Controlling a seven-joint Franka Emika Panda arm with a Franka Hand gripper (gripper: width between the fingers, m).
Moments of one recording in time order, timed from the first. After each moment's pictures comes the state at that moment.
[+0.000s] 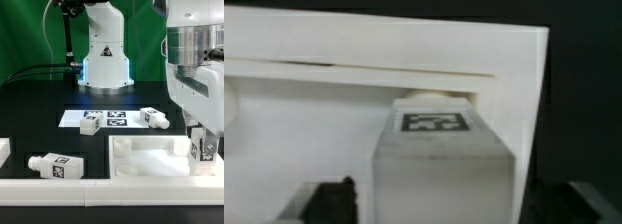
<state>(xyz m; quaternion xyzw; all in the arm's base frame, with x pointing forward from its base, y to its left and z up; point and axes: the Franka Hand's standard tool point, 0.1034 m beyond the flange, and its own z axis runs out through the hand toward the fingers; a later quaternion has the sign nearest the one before) 0.643 0.108 0.075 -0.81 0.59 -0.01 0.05</state>
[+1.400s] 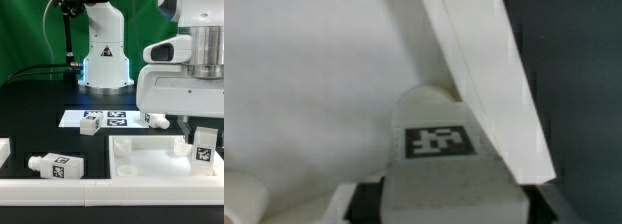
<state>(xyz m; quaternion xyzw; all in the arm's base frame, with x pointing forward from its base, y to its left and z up) 0.640 0.113 0.072 -0.97 0.24 -0.03 0.03</state>
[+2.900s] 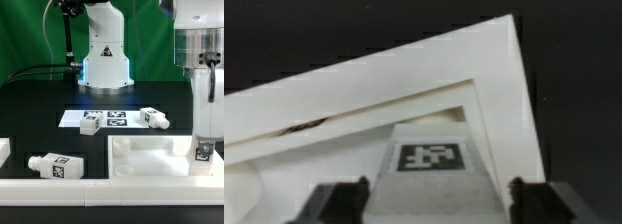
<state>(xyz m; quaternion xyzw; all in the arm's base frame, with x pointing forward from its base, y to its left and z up) 0.644 0.112 0.072 -0.60 0.80 0.02 0.04</state>
